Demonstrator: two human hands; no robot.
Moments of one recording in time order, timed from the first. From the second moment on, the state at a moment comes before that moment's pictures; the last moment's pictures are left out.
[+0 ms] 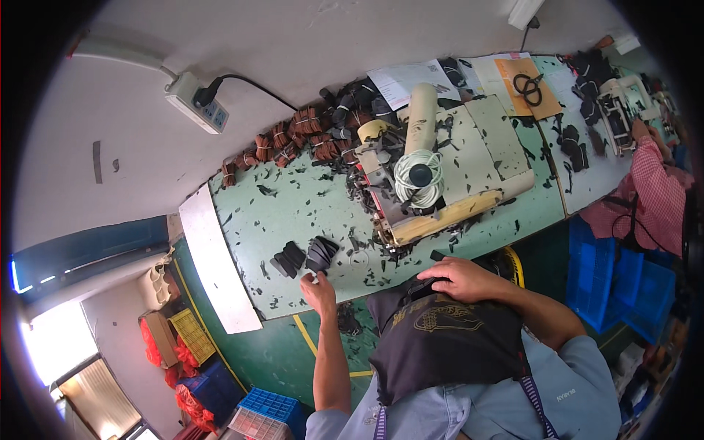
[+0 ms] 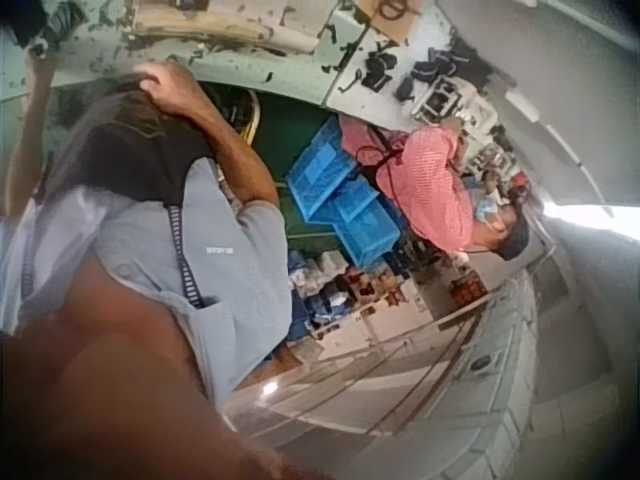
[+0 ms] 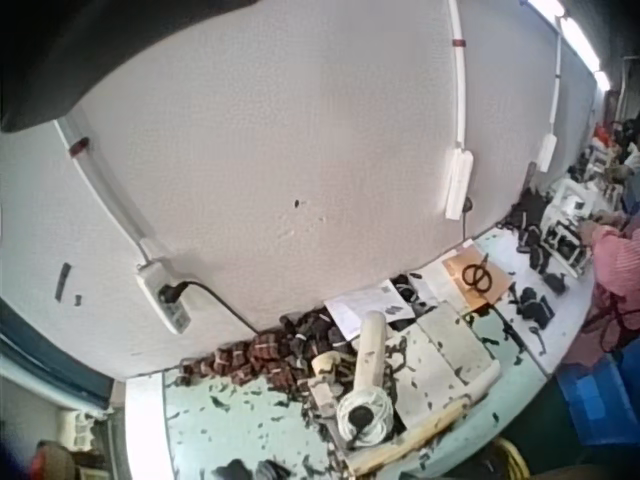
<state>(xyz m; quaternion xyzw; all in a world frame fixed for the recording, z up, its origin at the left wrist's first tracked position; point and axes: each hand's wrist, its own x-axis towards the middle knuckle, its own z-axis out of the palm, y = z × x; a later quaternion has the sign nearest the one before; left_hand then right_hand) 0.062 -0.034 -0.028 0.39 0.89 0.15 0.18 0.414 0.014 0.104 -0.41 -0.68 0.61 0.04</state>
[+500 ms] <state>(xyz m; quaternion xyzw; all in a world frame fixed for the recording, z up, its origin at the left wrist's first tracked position) 0.051 -0.035 -0.048 0.17 0.80 0.46 0.35 0.407 0.023 0.099 -0.42 -0.67 0.61 0.04</state>
